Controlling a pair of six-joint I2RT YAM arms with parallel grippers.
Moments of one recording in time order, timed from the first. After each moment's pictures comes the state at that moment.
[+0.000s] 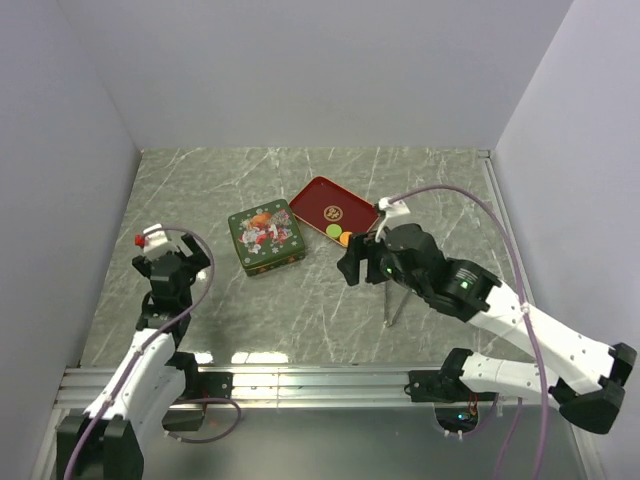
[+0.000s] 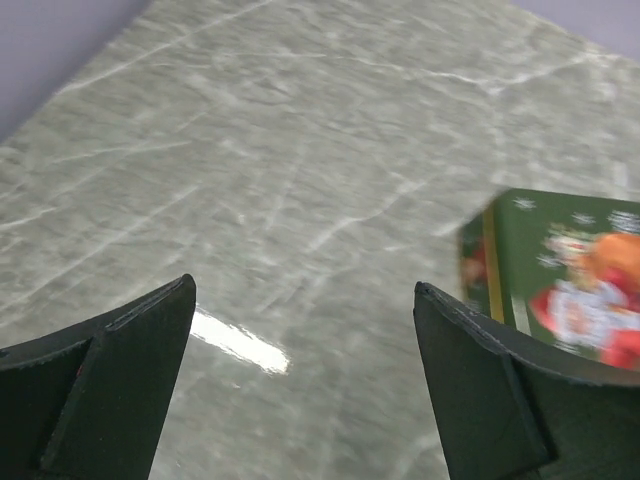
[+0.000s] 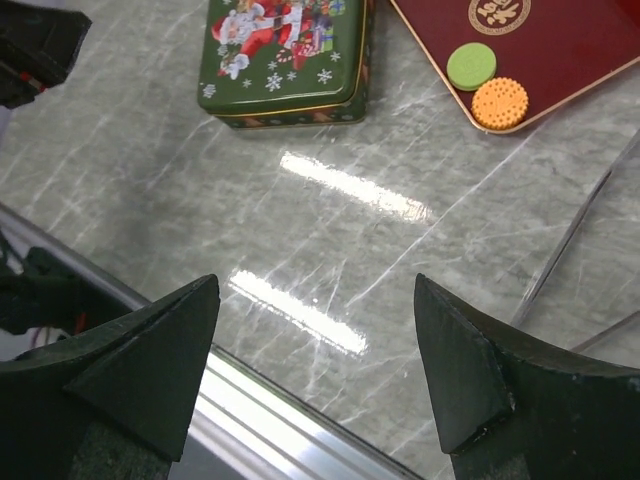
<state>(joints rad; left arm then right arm) -0.07 0.72 0.31 0.12 -0.39 -0.34 0.93 0.95 1.04 -0.61 0.25 0.52</state>
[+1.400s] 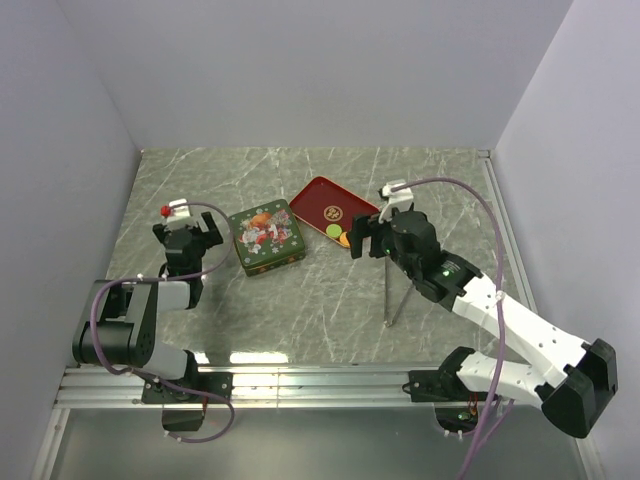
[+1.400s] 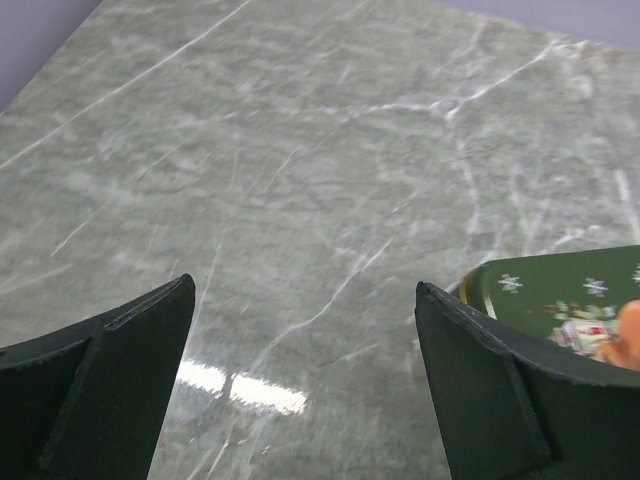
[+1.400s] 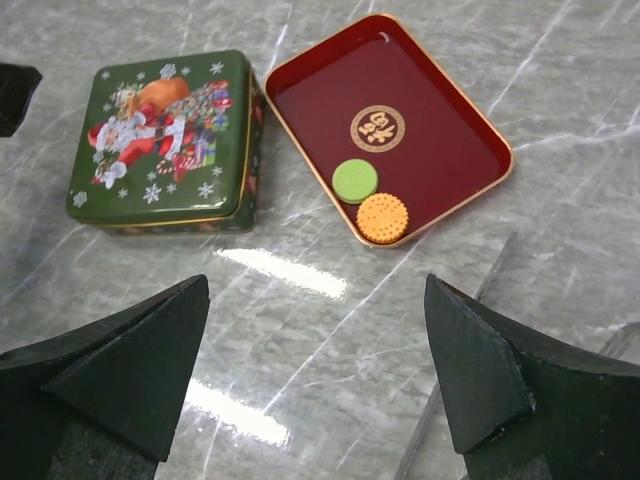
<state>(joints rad) -0.04 1.45 0.36 0.90 -0.27 -0.17 0.72 1.05 0.88 -0.21 0.27 0.26</state>
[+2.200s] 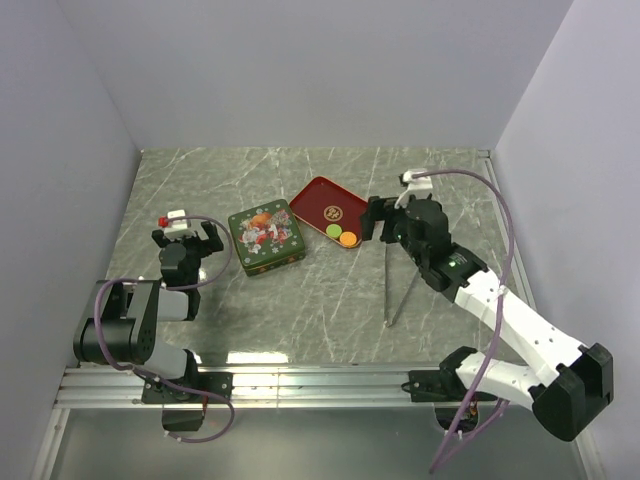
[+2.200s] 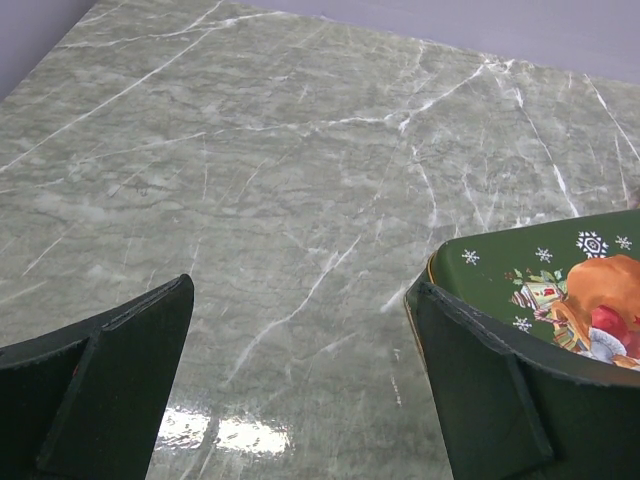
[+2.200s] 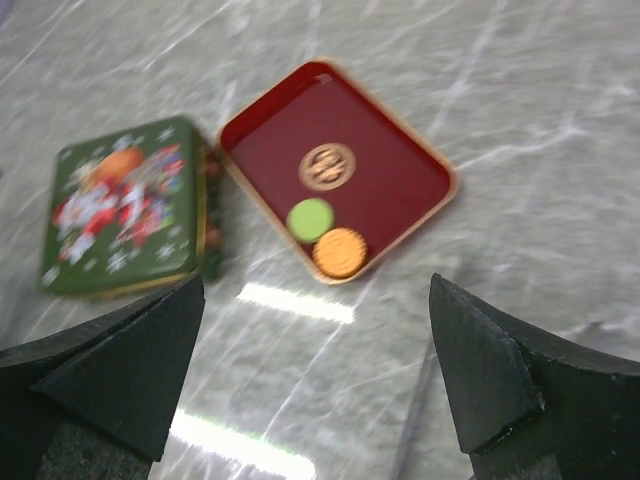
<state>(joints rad) -0.01 1.47 0.25 1.15 -0.12 -0.15 0.58 1.06 0.89 -0.18 0.25 0.30</state>
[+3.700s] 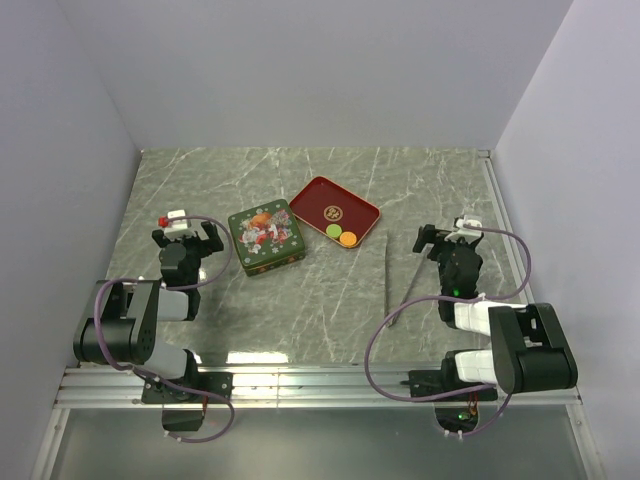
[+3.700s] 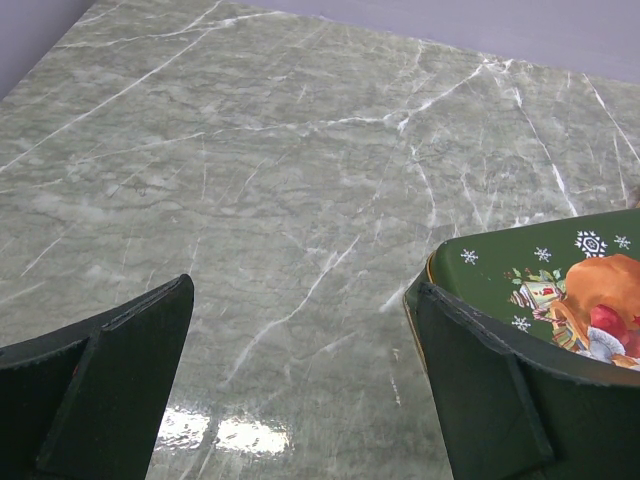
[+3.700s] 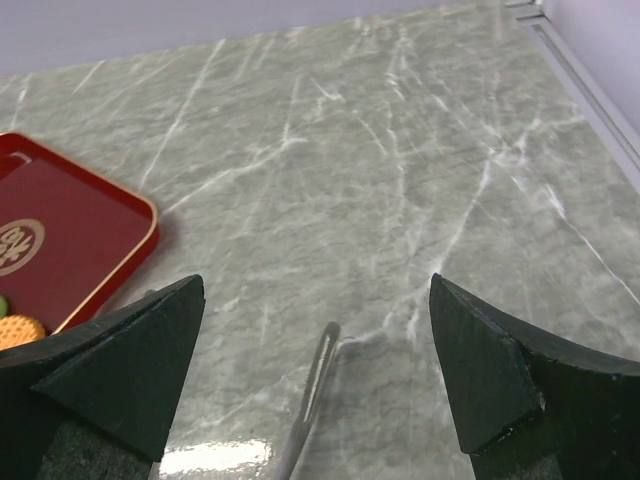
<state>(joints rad) -0.01 1.47 0.25 1.15 -0.12 -0.15 0.06 1.30 0.20 1.02 0.16 0.13</state>
